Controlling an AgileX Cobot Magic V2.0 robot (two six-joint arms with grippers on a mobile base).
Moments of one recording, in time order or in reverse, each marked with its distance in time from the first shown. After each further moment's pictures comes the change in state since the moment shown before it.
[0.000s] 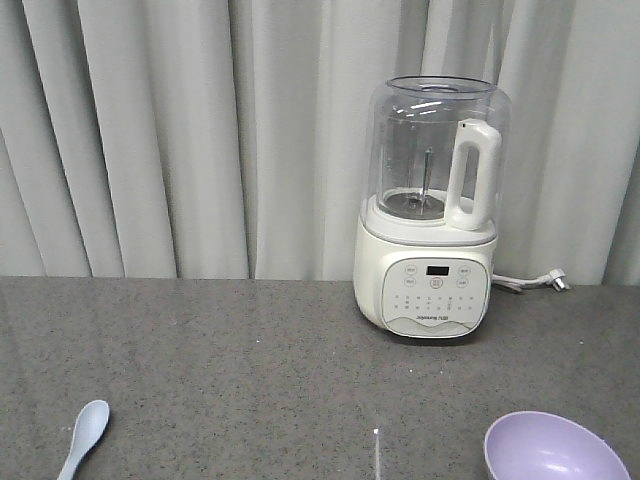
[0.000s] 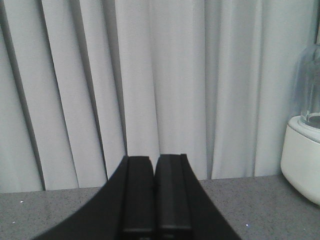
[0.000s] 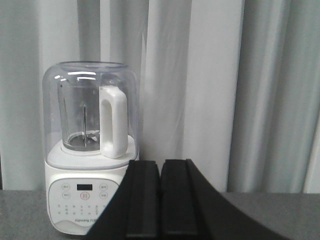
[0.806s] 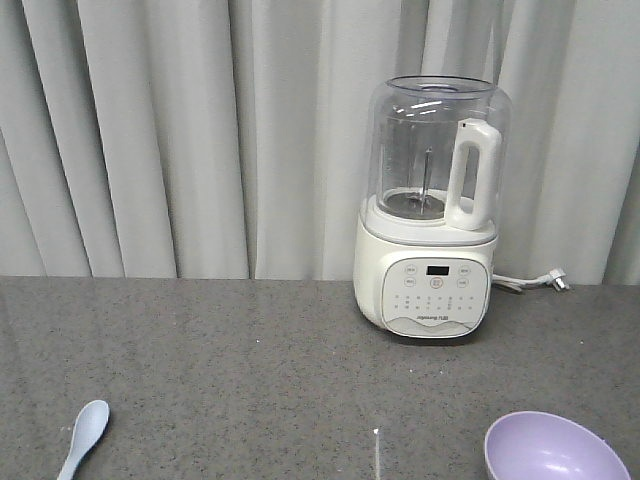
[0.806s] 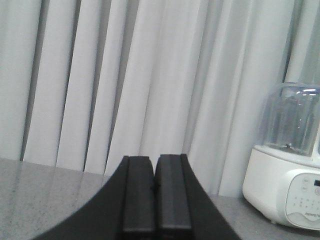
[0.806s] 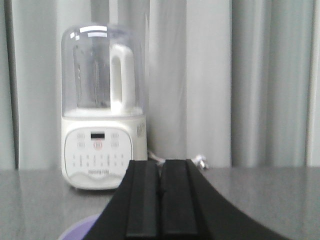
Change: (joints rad) left arm 0.031 -0.788 0.728 0.016 -0.217 -0.268; right arm 0.000 -0.712 0.711 0.006 -0.221 0.030
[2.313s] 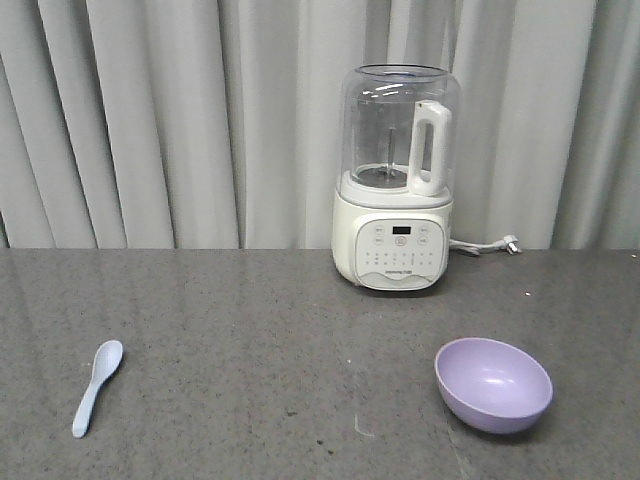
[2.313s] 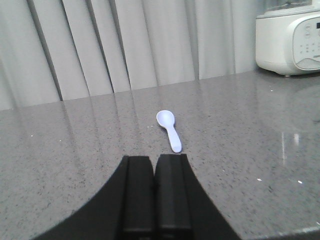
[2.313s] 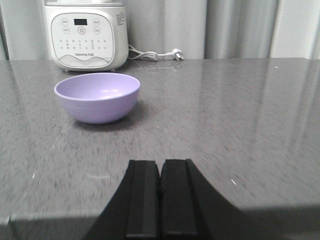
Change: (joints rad) left arm 0.000 0.000 0.152 0.059 0.148 0.295; right arm 0.000 0.000 0.113 0.004 0.261 -0.015
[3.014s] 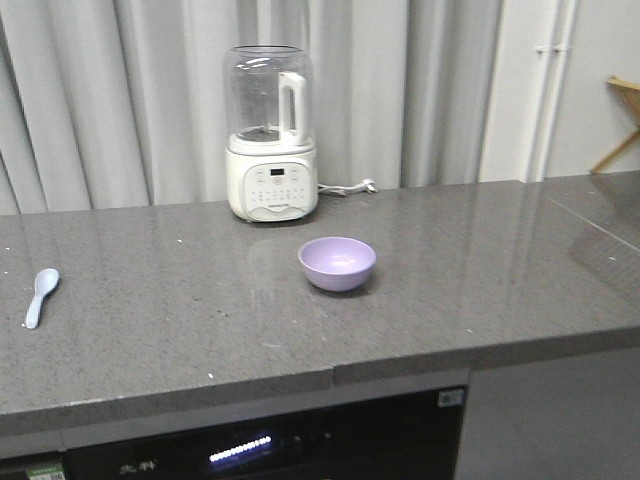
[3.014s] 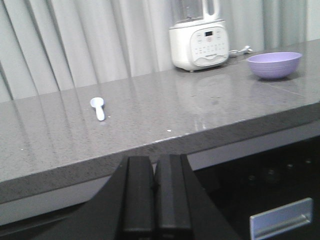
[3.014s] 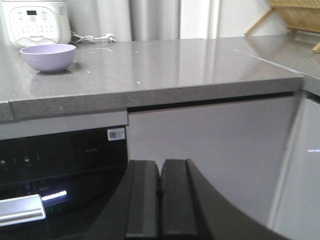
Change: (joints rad) left arm 0.000 0.000 0.000 0.000 0.000 0.000; right arm 0.000 0.000 0.000 0.000 -0.001 0.000
